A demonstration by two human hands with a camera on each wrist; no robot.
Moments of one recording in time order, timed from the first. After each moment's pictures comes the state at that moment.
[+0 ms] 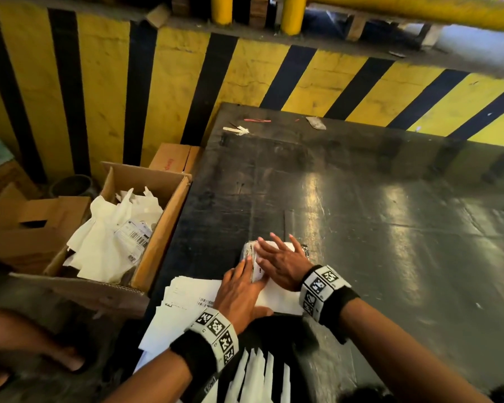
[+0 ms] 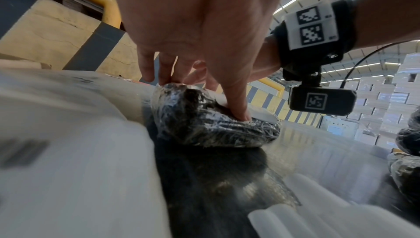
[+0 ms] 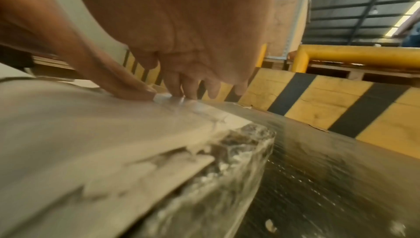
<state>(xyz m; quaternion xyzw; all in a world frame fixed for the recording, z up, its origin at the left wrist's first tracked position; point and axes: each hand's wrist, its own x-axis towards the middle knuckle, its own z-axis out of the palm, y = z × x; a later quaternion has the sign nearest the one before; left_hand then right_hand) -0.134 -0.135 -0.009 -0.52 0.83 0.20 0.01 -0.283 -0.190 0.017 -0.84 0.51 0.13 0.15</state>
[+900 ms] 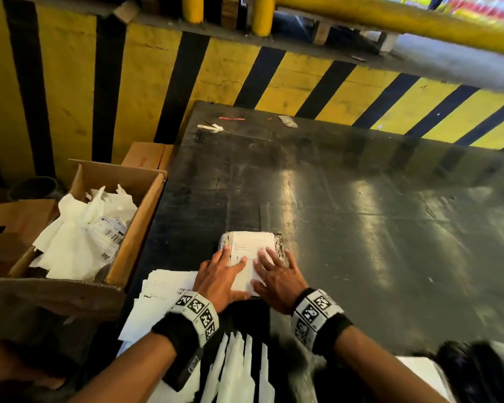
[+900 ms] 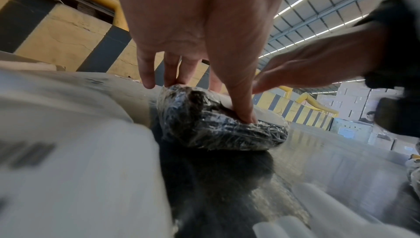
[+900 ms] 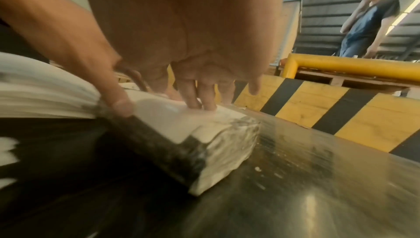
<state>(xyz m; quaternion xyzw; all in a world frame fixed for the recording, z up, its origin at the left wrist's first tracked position) -0.135 -0.137 -0.005 -0.55 0.81 0.21 0.02 -0.301 -0.121 0.015 -0.81 0.56 0.16 0.07</state>
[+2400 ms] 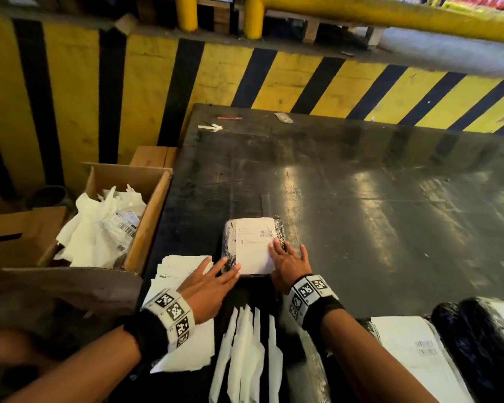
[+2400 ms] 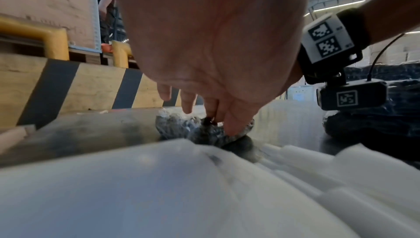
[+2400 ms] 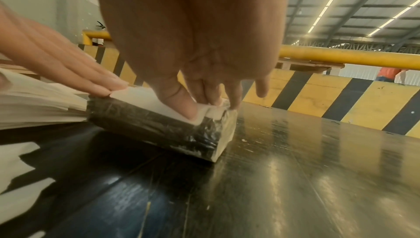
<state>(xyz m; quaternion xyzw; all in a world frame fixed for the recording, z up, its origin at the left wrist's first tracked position) -0.089 -0.083 0.017 -0.37 0.91 0.07 0.18 -0.296 -0.096 0.018 -0.71 0.68 0.15 0.16</state>
